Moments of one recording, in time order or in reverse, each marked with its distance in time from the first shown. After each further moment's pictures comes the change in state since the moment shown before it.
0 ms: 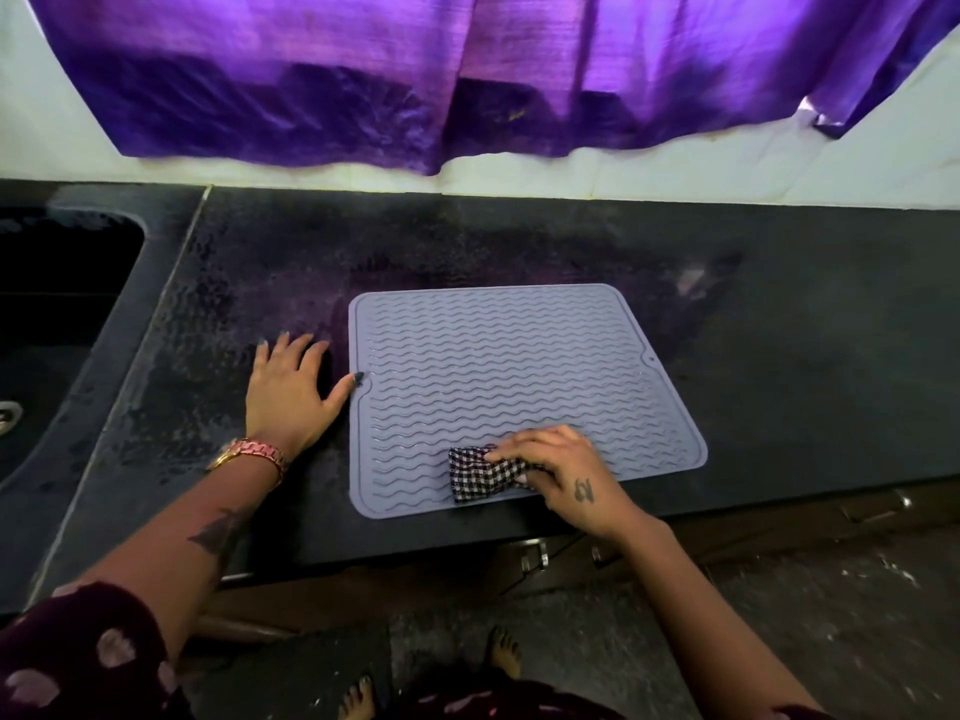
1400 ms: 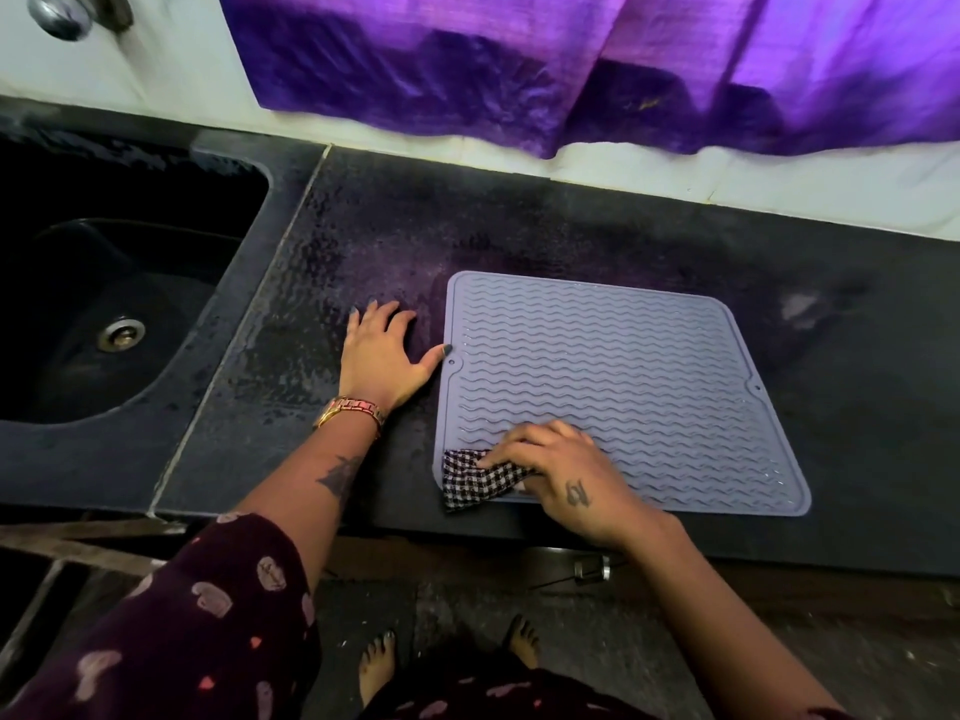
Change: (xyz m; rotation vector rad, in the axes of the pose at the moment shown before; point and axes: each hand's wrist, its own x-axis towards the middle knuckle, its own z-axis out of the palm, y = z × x) left_hand 0.005 -0.009 0.014 -0.167 0.088 -0.150; right_hand 0.044 -0.070 0.021 -0.146 -0.264 -0.141
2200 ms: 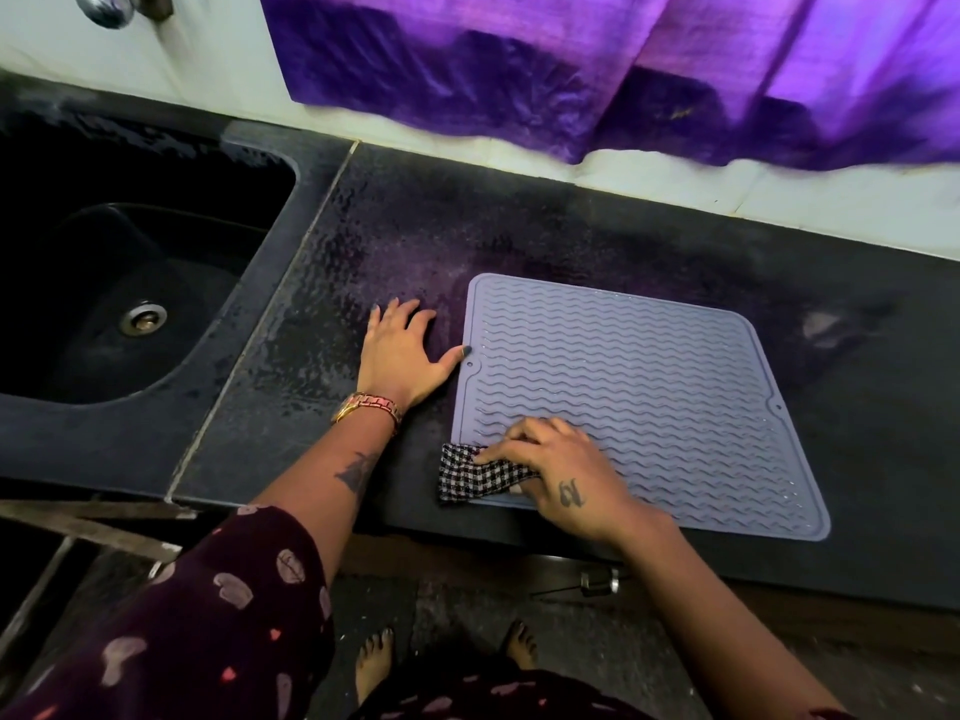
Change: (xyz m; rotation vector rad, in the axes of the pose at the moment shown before) left_hand 0.001 -0.002 0.002 -0.025 -0.003 -0.008; right_hand 0.018 -0.011 0.002 -0.092 -0.025 -0.030
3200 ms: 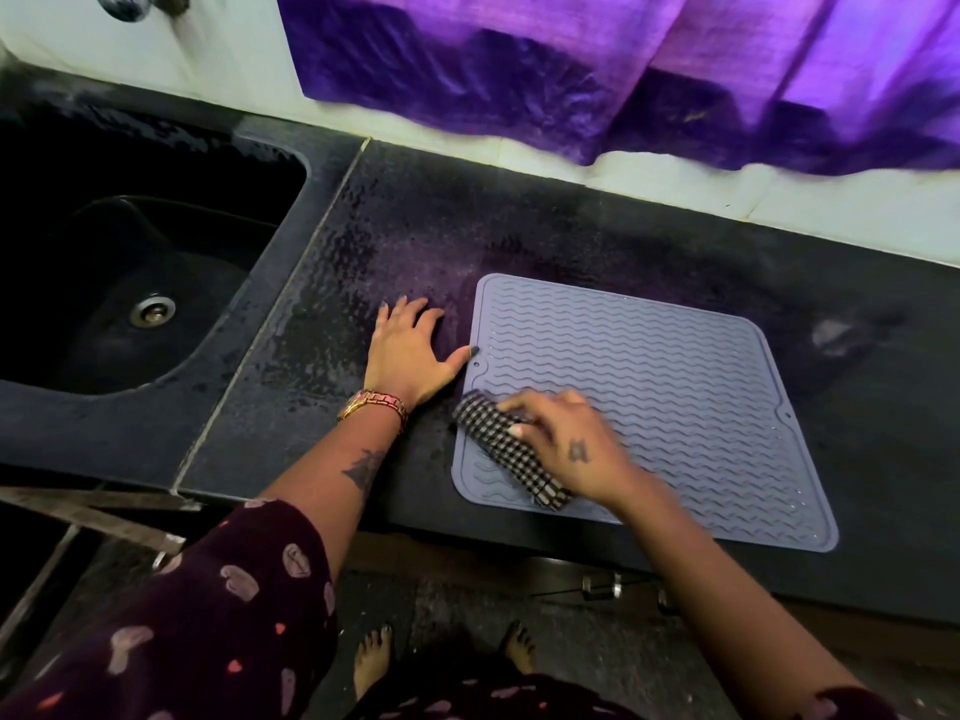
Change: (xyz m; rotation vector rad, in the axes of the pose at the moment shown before) left_hand 0.001 0.001 -0.001 0.005 -0.002 0.003; right_hand 0.025 0.014 -0.010 0.154 0.137 0.102
